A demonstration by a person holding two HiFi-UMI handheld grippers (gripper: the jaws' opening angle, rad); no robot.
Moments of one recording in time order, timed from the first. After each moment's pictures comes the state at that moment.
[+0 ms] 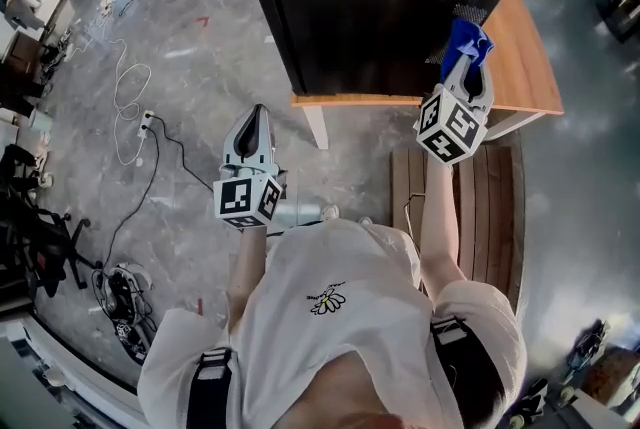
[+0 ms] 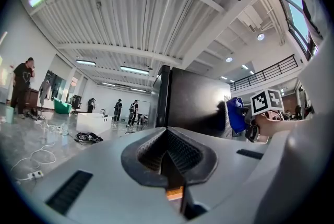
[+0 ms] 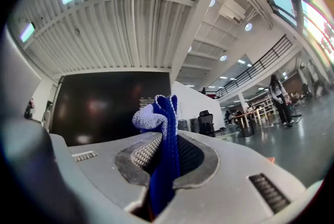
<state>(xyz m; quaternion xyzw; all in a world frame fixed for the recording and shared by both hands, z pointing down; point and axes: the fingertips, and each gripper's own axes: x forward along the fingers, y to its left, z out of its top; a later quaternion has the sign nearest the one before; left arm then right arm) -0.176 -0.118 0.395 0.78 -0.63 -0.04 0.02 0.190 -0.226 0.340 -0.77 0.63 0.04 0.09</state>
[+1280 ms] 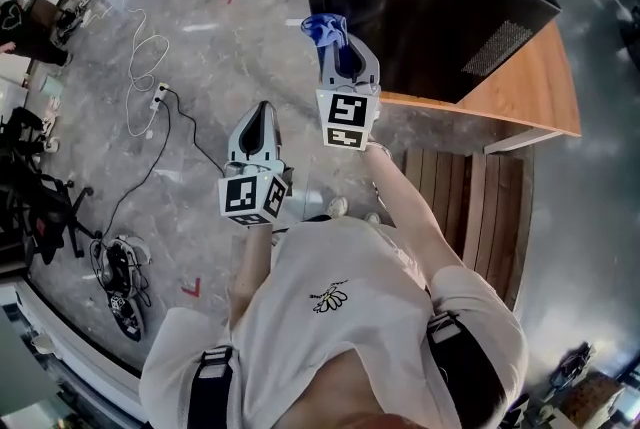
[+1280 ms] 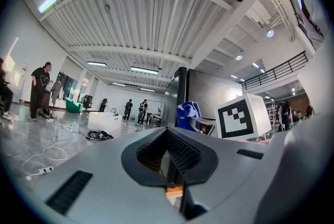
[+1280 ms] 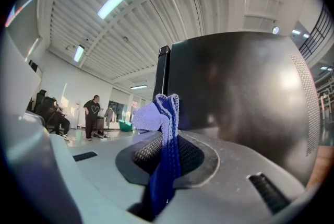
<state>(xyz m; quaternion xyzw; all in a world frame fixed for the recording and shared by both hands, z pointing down) -0.229 -0.107 0.407 0.74 -0.67 -0.05 0.04 -0.128 -0.248 0.386 -0.54 0.84 0.04 0.02</state>
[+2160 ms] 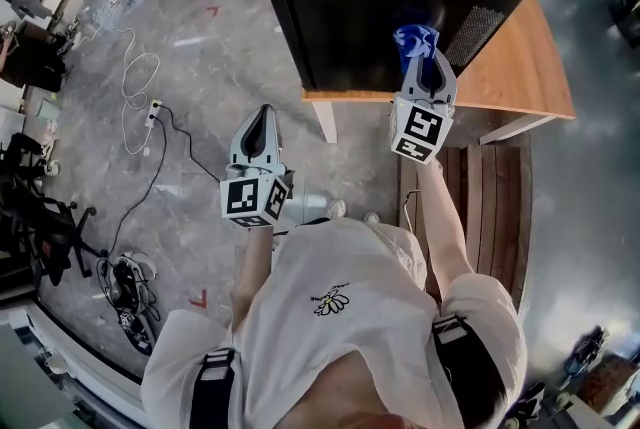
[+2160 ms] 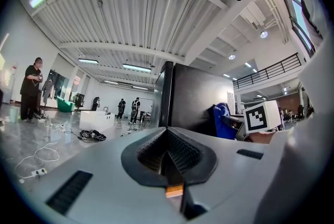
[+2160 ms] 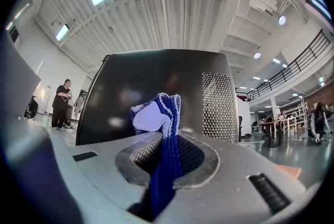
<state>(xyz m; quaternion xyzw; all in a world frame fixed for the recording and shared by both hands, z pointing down) -0.184 -0.122 0.409 0.77 -0.64 -0.03 0.03 0.081 -0.254 0.388 -0.66 0.74 0.09 0.01</state>
